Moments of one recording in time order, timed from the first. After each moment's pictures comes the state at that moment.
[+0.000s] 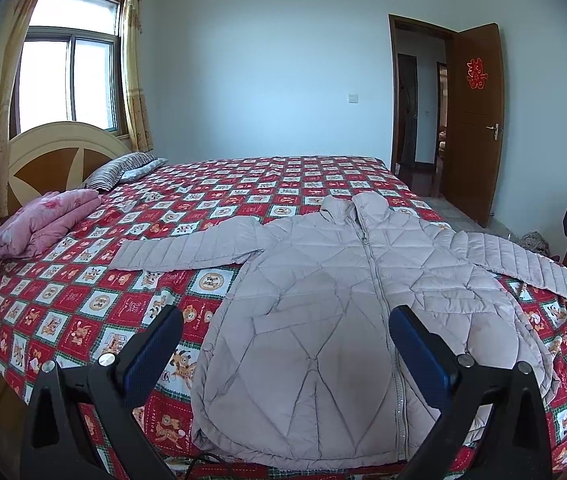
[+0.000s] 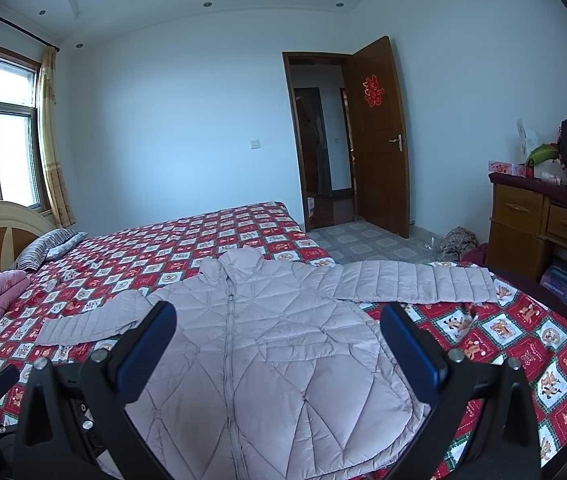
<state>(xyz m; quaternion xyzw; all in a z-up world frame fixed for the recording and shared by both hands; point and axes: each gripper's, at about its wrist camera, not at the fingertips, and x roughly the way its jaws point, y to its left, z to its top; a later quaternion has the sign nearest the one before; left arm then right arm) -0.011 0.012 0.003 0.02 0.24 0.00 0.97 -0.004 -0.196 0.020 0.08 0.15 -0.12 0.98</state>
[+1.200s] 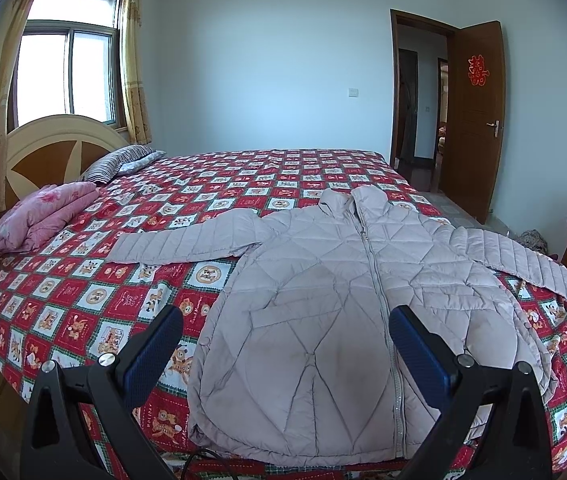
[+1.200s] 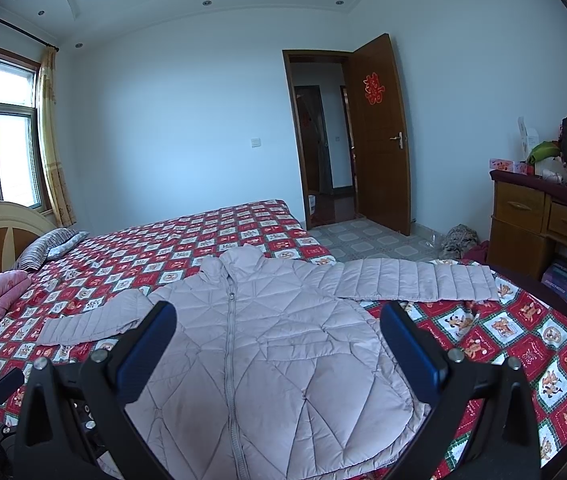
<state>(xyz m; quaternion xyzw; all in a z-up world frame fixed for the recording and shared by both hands) -0.007 0.012 0.000 0.01 0.25 -0.01 0.97 -0.001 -0.195 0.018 0.08 0.16 -0.12 0.98</state>
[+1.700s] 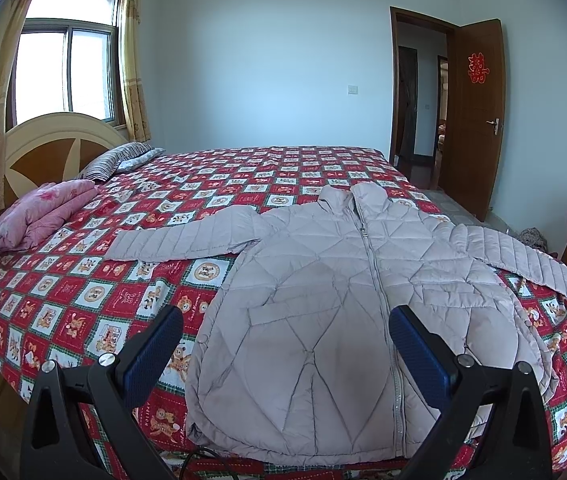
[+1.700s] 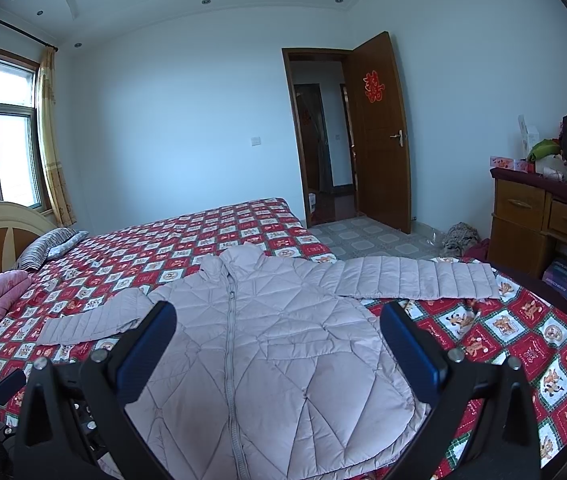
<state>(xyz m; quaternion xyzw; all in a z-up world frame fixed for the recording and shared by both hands) -0.003 0.009 -0.004 0.01 0.26 -0.01 0.97 -0.001 -0.189 0.019 0.08 0.16 -0.12 0.98</state>
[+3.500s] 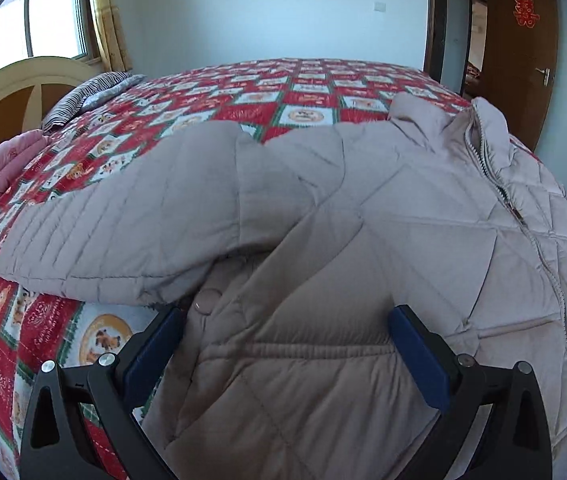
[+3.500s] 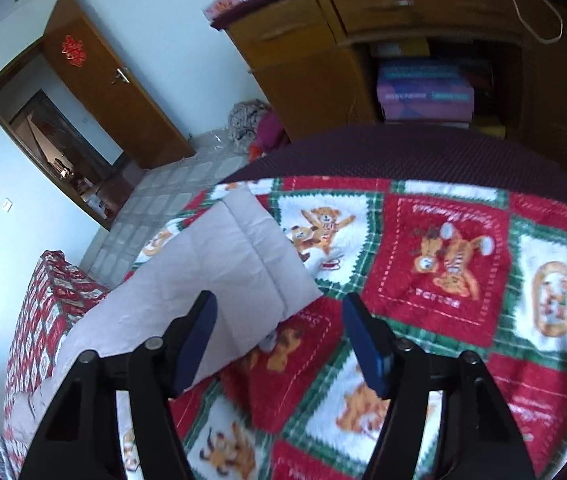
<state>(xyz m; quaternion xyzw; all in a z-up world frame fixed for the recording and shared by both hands) 0.333 0.040 -0.161 0.02 0.40 0.01 0.92 0.083 -0.621 -0.127 0.41 0.26 -0.43 0.76</state>
